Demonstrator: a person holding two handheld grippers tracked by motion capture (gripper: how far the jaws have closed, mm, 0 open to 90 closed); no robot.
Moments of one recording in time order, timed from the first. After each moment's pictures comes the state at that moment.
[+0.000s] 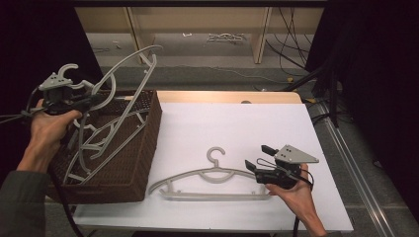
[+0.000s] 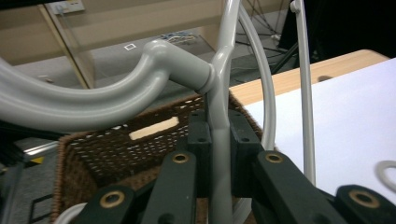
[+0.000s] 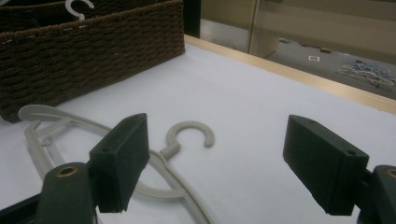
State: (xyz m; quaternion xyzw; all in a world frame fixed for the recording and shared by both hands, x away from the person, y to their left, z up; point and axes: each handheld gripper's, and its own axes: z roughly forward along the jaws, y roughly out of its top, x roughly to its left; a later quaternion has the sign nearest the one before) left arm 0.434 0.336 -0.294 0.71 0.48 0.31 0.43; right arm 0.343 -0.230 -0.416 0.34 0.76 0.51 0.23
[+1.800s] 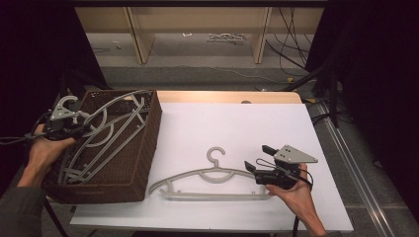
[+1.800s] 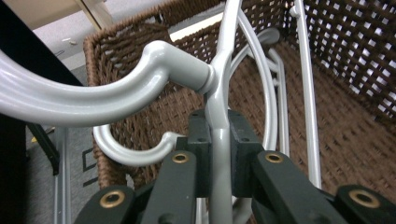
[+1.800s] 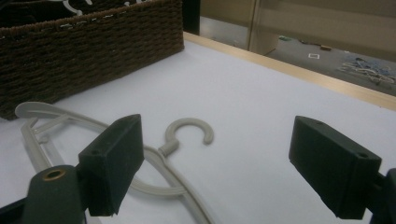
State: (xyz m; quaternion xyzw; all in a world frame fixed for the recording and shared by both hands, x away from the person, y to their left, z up) left arm 0.429 0.387 -0.385 0.78 0.47 0.31 0.29; right arm 0.346 -0.227 -0.421 0.34 0.75 0.52 0.22
